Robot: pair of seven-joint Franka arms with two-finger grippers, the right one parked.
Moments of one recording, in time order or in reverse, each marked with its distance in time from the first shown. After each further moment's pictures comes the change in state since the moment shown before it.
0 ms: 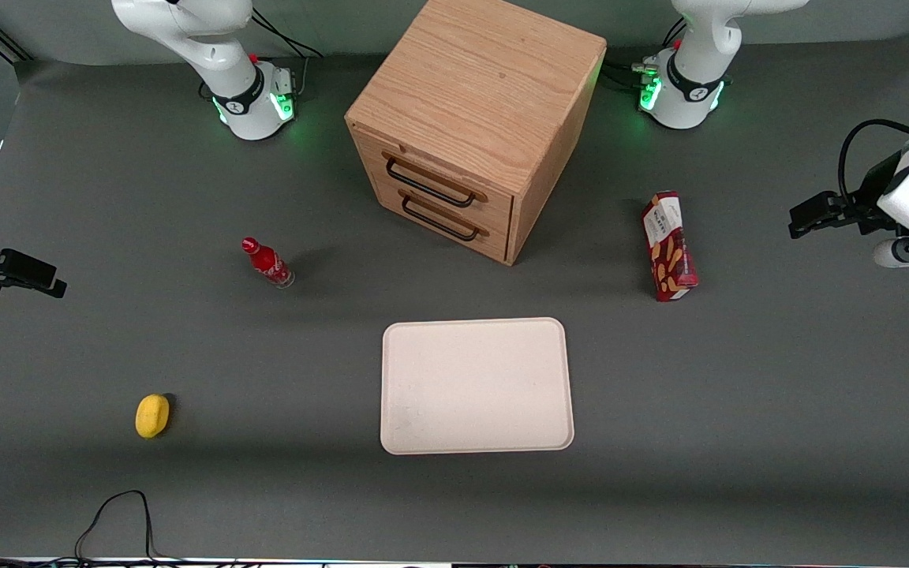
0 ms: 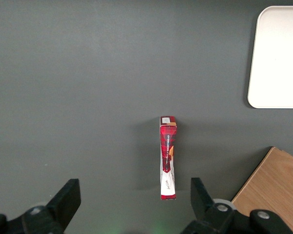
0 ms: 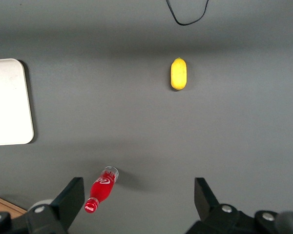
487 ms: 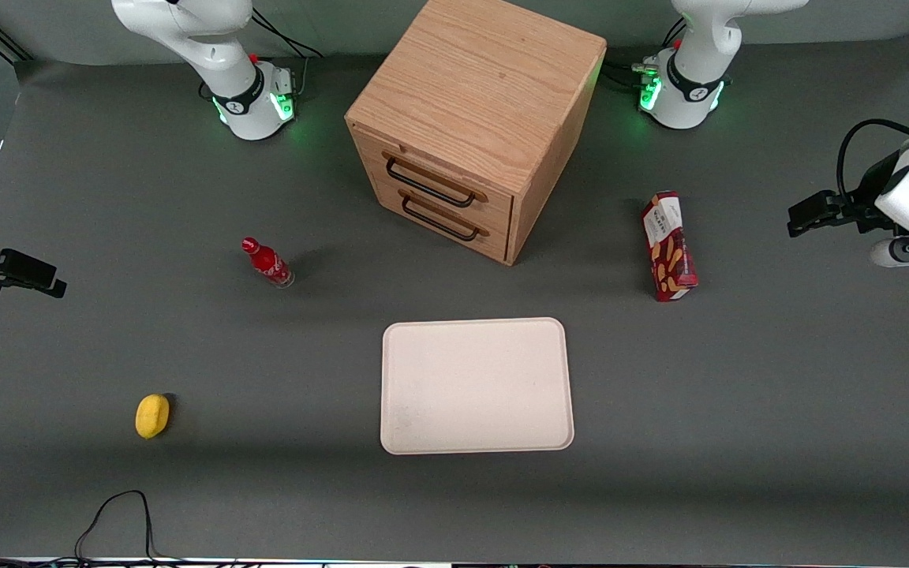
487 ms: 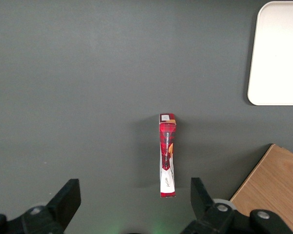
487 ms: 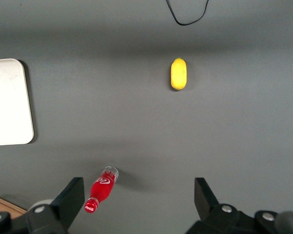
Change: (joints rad) arm -0.006 -0.004 -0.008 -0.010 -0.001 -0.008 0.000
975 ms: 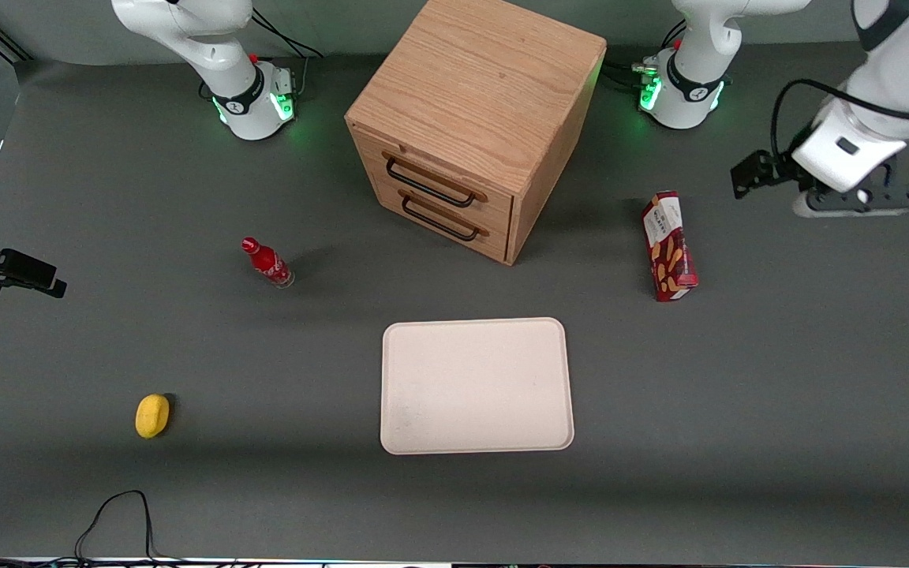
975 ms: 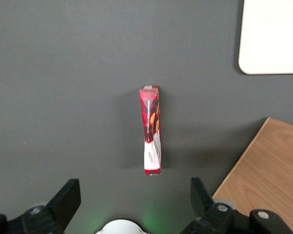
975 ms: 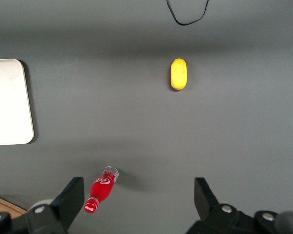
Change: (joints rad) arm -0.073 -0.263 -0.031 -0.351 -0.020 0.085 -0.088
